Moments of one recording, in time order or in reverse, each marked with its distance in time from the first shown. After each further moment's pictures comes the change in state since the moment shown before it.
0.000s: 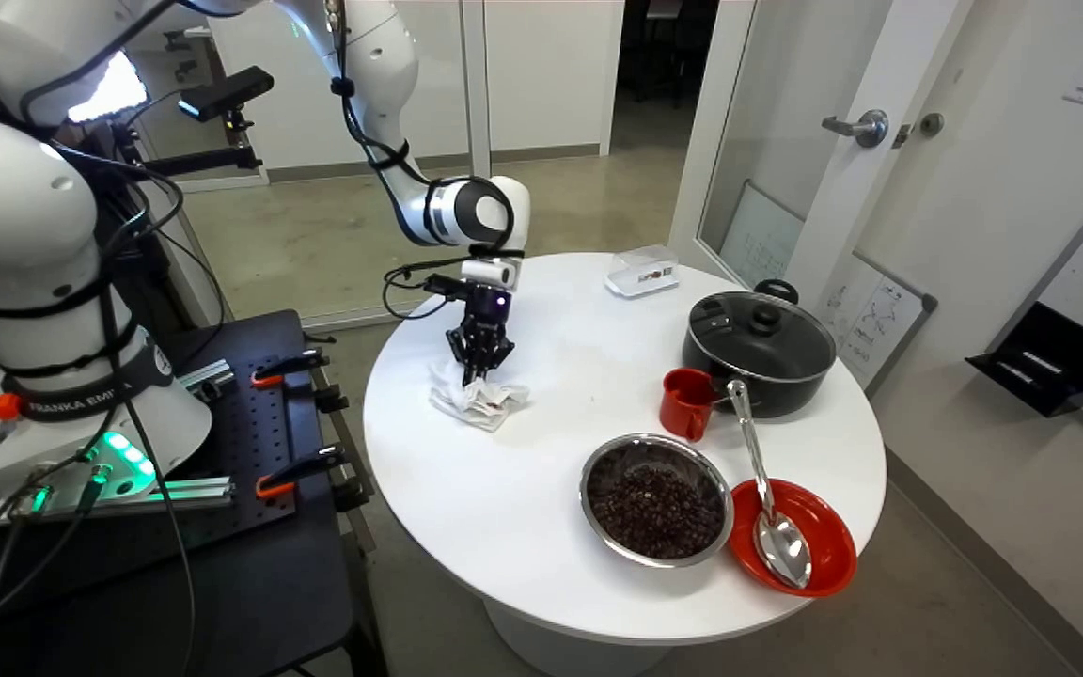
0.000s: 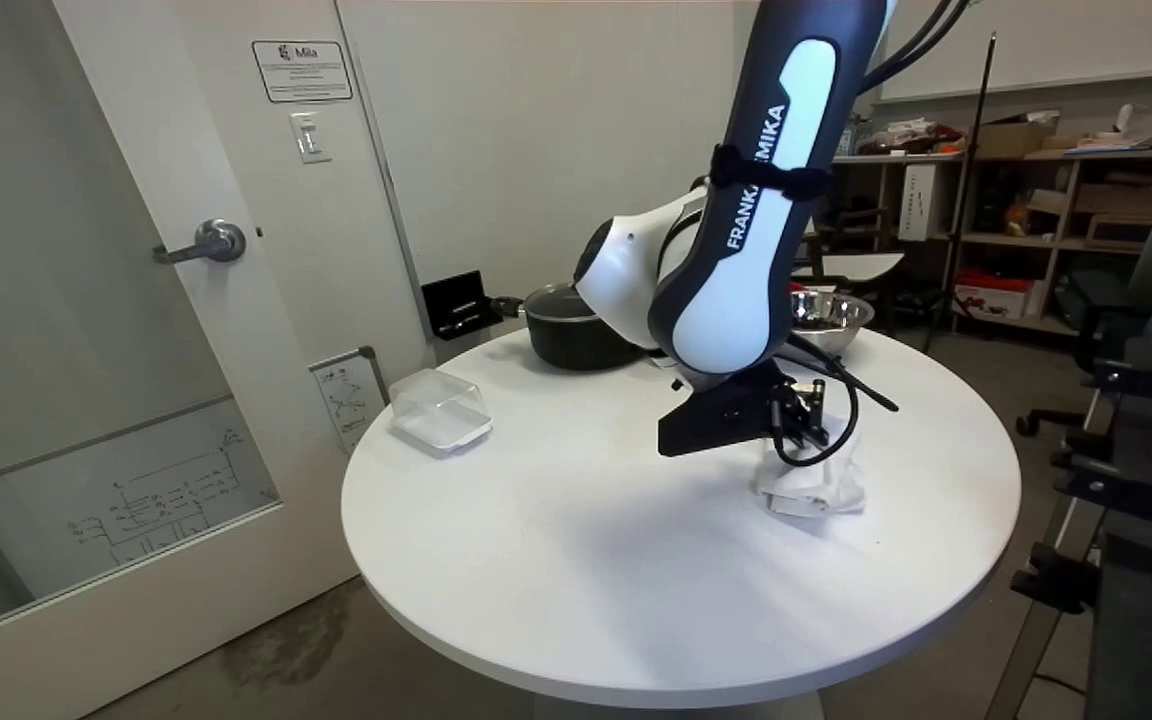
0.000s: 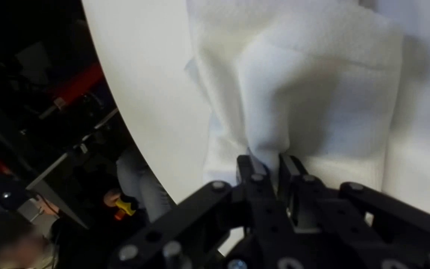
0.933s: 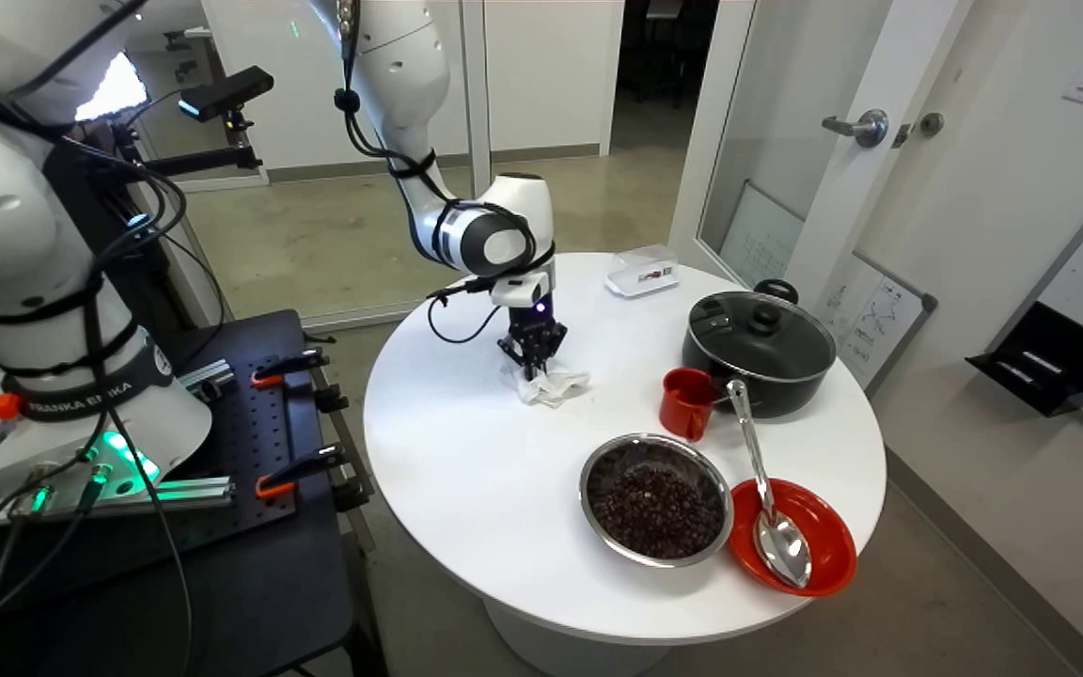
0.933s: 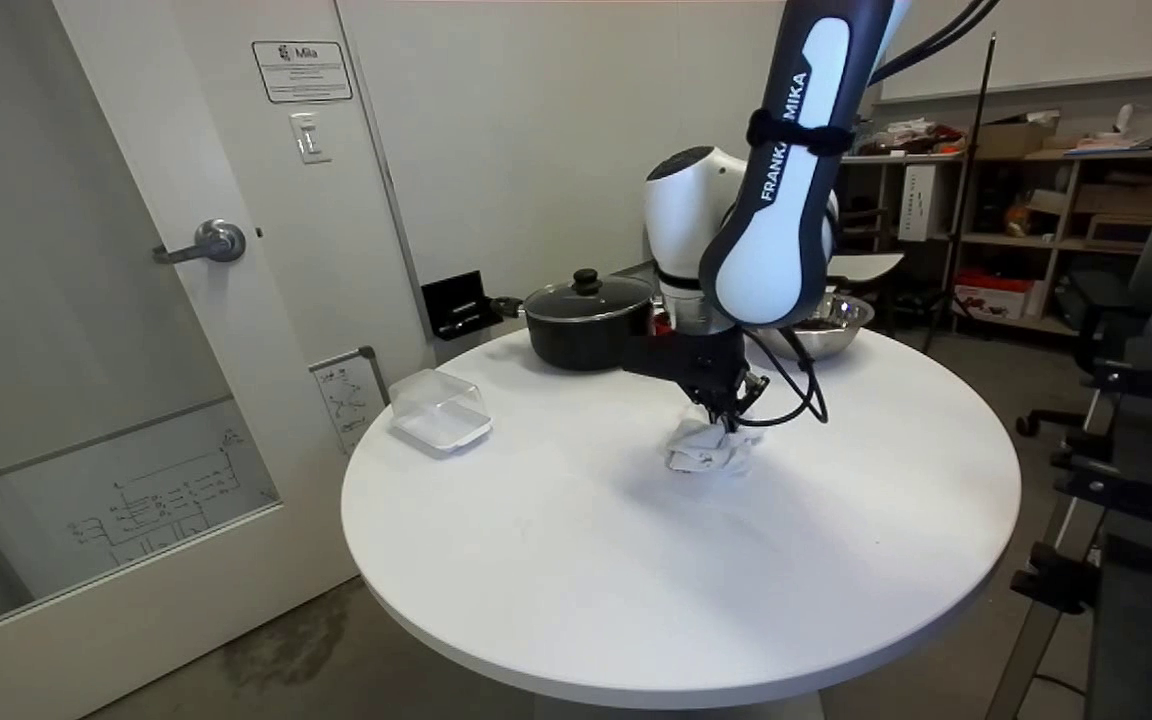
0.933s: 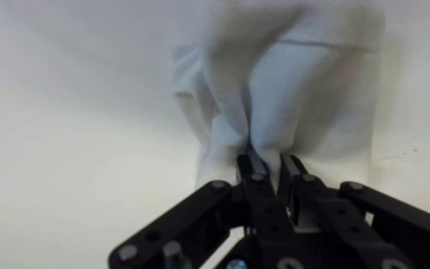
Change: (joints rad) arm -0.298 -0.072 0.135 -0.104 0.002 0.659 0.000
